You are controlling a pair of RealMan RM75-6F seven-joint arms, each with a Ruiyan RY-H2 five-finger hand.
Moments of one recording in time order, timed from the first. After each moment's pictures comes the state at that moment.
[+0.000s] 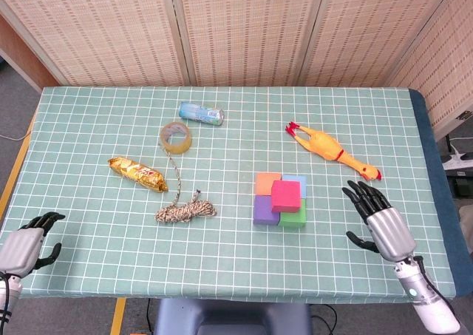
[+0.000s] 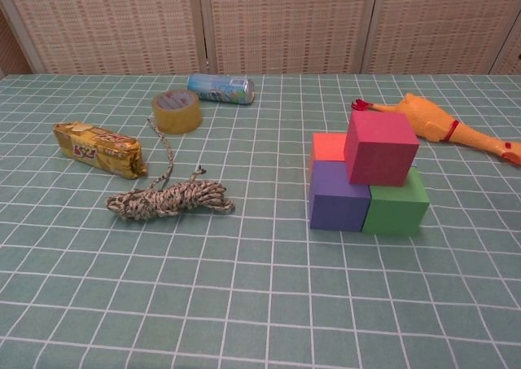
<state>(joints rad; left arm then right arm) -0.20 -1.04 0.00 -1.66 1.33 1.21 0.08 0.25 -1.27 0.04 -1.45 -1.72 1.43 0.07</state>
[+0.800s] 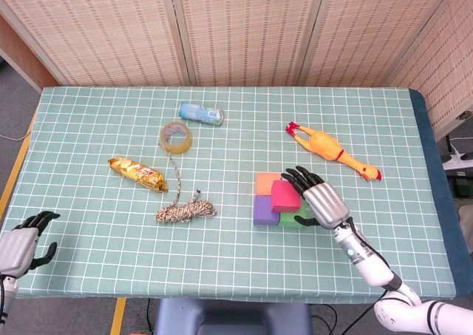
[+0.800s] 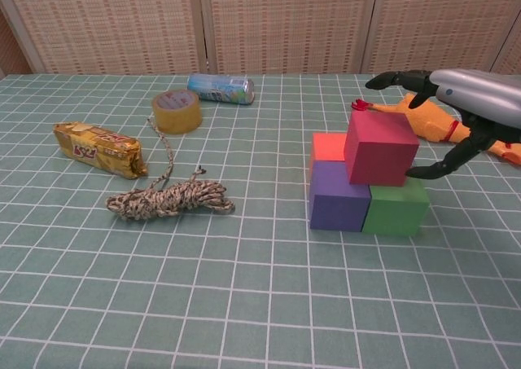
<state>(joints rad) -0.18 -1.04 -0.01 -1.67 1.32 1.23 0.08 0.51 -1.41 0.15 -1.52 -1.50 1.08 -0.09</state>
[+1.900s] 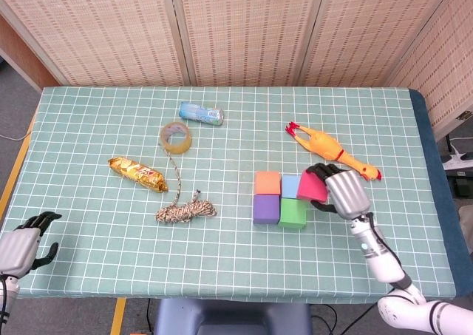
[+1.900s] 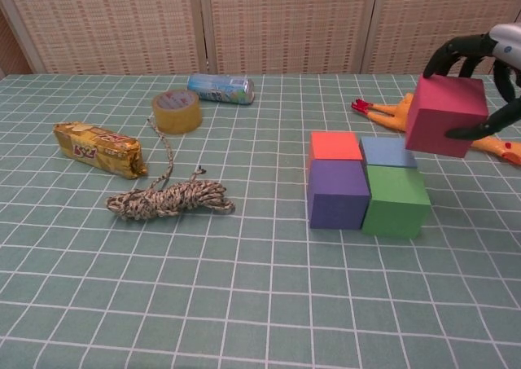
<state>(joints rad) -0.19 -1.04 -0.01 -1.67 1.32 1.22 0.10 0.47 -1.40 0.16 -1.45 -1.46 1.27 -0.16</state>
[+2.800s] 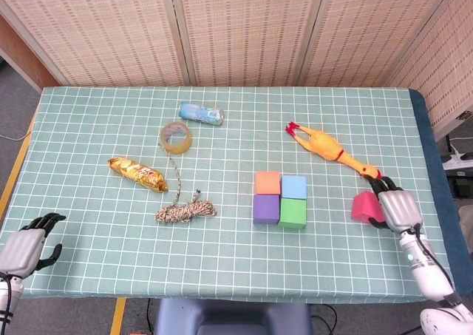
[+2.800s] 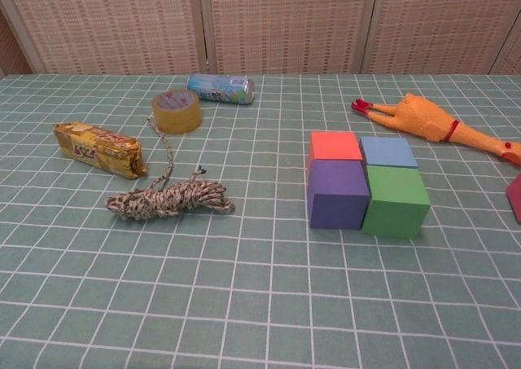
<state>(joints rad) -0.19 -1.05 0.00 -1.67 1.32 1.21 0.11 0.37 -1.26 0.08 -1.39 -1.26 1.08 -0.18</state>
